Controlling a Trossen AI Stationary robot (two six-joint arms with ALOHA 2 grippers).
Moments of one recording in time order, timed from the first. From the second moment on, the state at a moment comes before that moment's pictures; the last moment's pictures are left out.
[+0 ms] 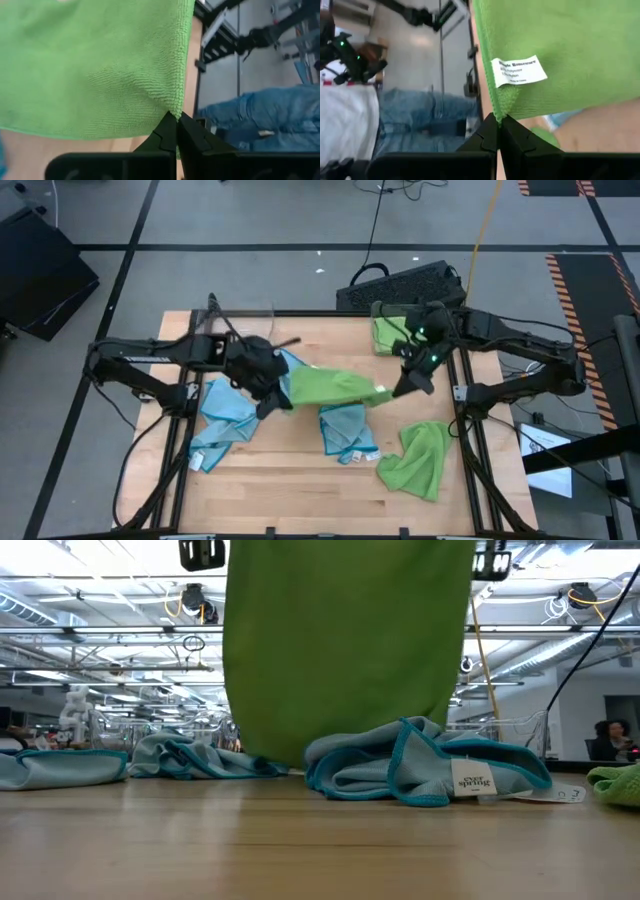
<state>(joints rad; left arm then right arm) -0.02 1.32 1.31 -0.73 0.37 -0.60 -0.27 1.16 1.26 -1.01 -0.79 0.42</state>
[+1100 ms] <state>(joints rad) -0.11 1.42 1.31 -0.68 0.43 -0.68 -0.22 1.17 1.14 -1.02 -0.88 0.44</state>
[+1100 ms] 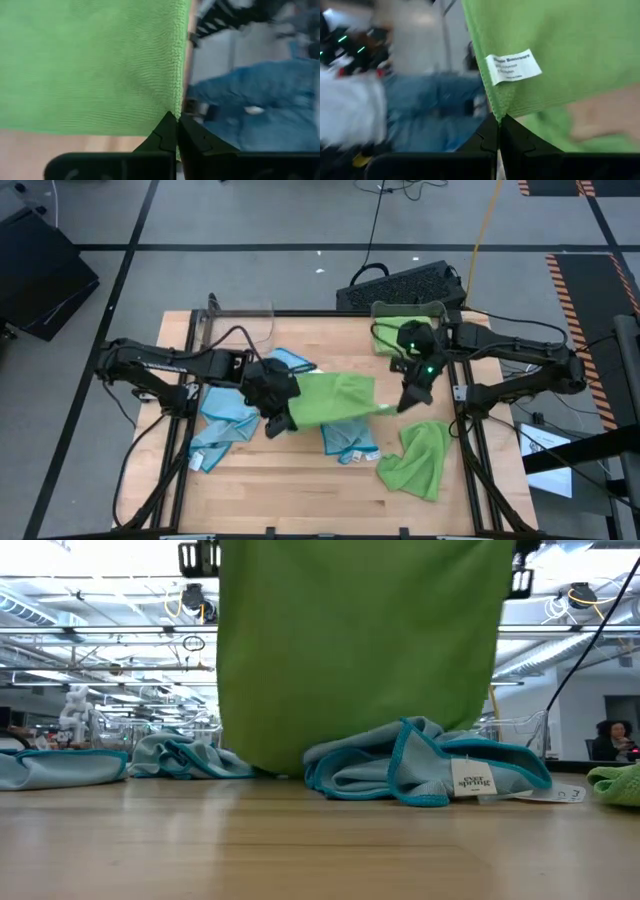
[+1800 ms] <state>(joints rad) -0.16 1.42 1.18 -0.56 0.42 -0.69 -0.14 1.17 0.88 -0.90 -0.96 0.49</state>
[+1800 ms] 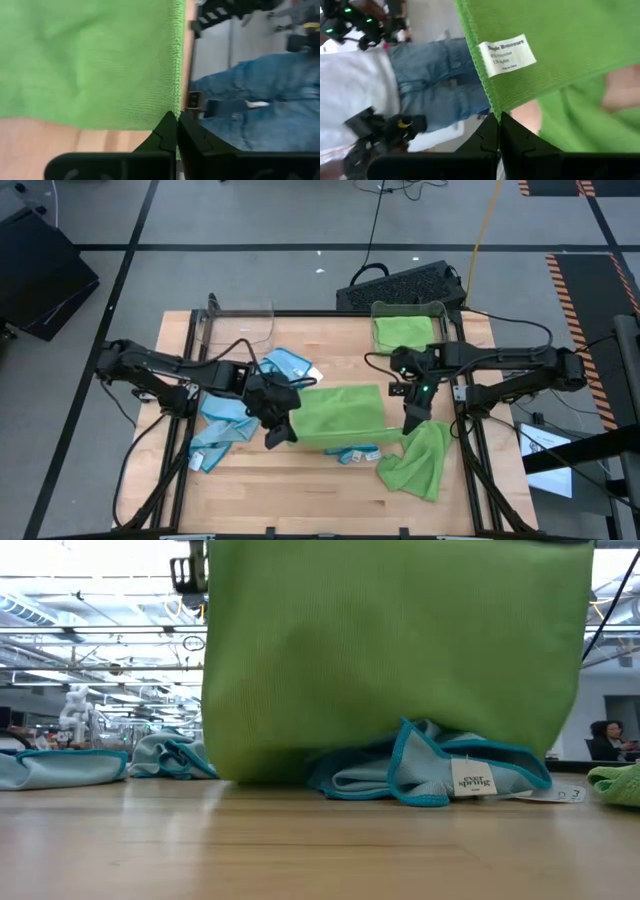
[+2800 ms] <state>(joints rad) 0.01 1.48 1.09 -0.59 0.10 -0.49 -0.30 1.16 0.63 -0.55 -0.44 0.47</state>
